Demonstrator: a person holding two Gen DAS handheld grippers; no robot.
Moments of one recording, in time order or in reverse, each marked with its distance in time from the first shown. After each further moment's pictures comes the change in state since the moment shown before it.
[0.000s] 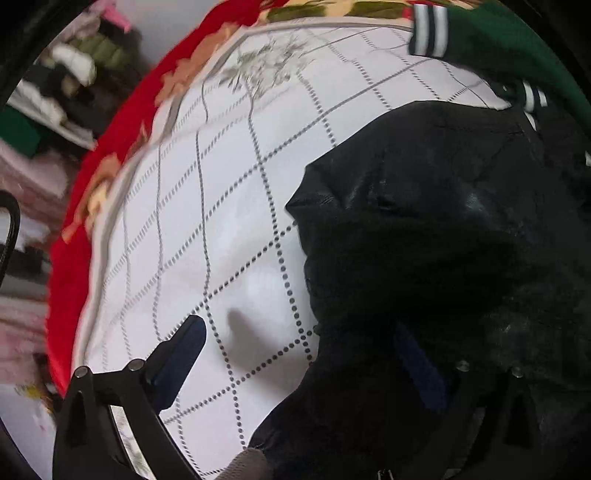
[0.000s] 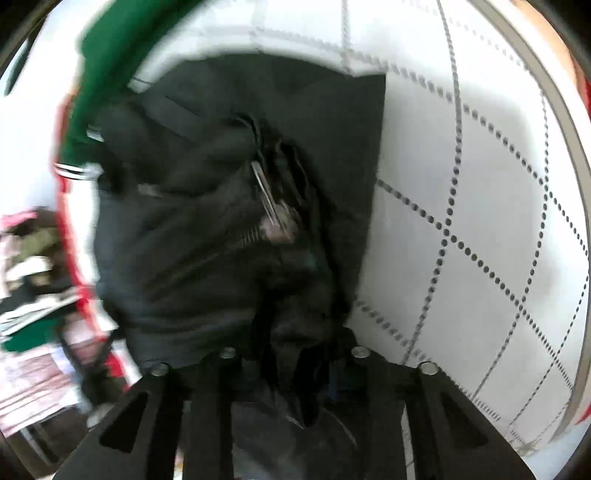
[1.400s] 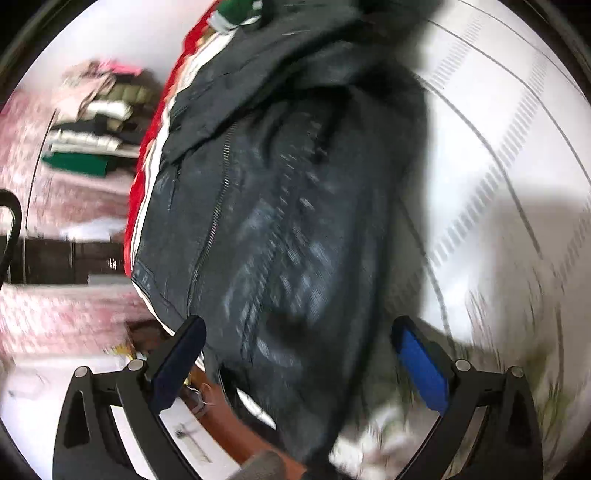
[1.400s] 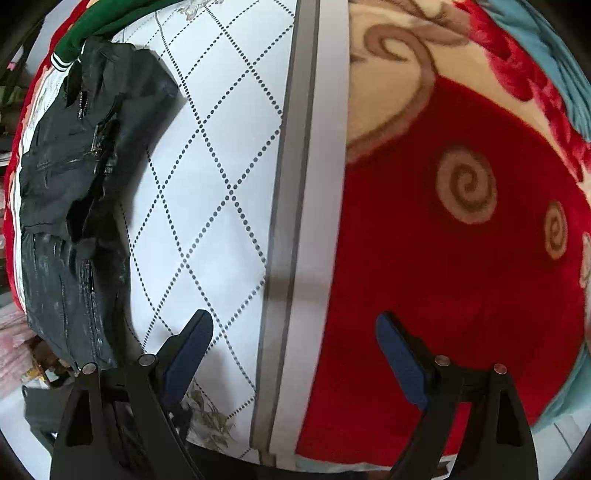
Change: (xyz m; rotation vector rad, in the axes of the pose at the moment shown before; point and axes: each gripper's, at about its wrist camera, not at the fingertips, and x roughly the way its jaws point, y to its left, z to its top) left arm -0.131 -0.310 -0.250 0.135 0.120 0.389; right arm -0.119 -0.112 0.018 -0.456 0.053 -0.366
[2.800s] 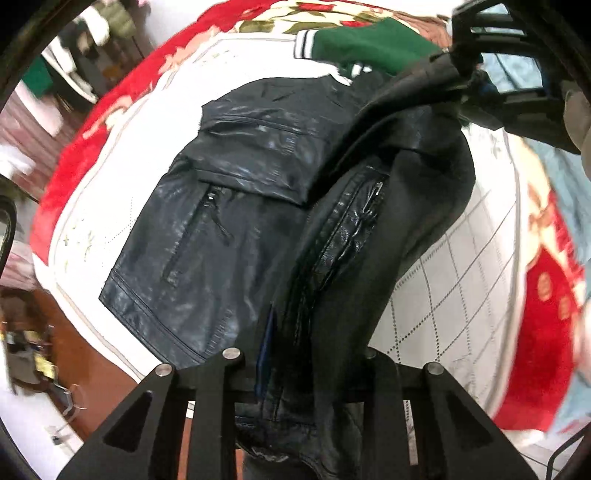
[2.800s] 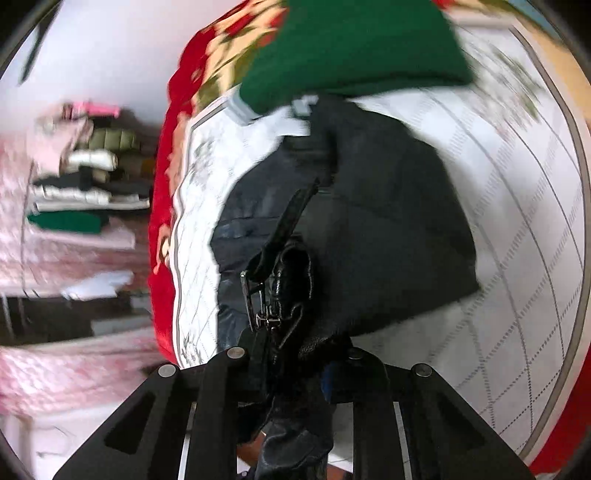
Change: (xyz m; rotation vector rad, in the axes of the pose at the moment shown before) left arm 0.013 0.246 0.036 -0.273 -0.060 -0.673; right arm -0.118 0.253 0.083 -0.023 -0.177 0.483
